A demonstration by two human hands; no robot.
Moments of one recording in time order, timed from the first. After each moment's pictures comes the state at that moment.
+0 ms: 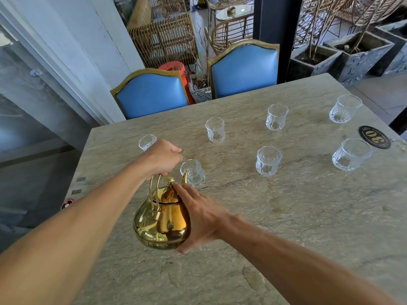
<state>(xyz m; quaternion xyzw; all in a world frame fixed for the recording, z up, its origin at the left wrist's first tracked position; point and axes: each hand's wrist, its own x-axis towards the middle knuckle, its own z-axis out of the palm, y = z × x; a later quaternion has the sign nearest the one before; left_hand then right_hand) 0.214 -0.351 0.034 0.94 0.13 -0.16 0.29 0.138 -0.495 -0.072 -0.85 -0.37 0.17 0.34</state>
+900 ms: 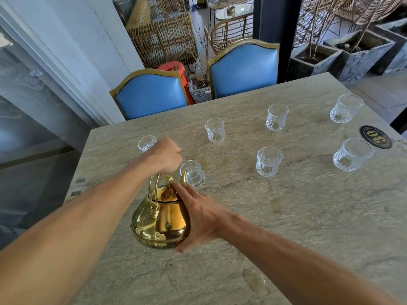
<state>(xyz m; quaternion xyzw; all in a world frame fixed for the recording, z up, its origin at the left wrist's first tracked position) 0.221 -0.368 0.040 0.98 0.09 -0.16 0.10 0.145 -0.494 -0.073 -0.85 -0.37 0.17 0.34</state>
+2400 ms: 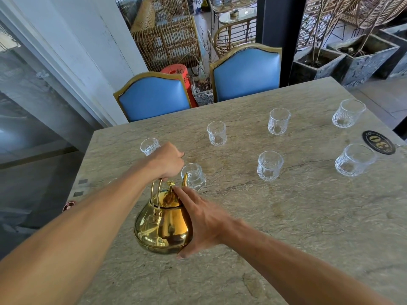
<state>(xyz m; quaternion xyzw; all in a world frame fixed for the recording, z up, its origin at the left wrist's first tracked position) 0.220 -0.366 0.041 0.97 0.09 -0.17 0.13 0.143 -0.499 -0.078 -0.84 -0.39 0.15 0.34</state>
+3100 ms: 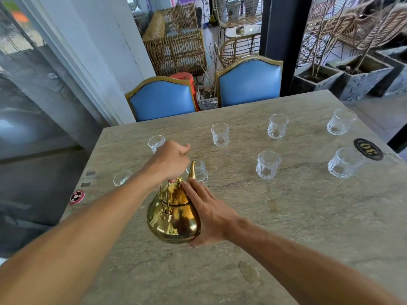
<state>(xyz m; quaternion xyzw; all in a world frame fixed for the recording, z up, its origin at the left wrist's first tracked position) 0.155 -0.372 0.059 0.95 0.10 -0.07 0.27 0.113 -0.513 -0.070 -0.87 -0.39 0.10 0.27</state>
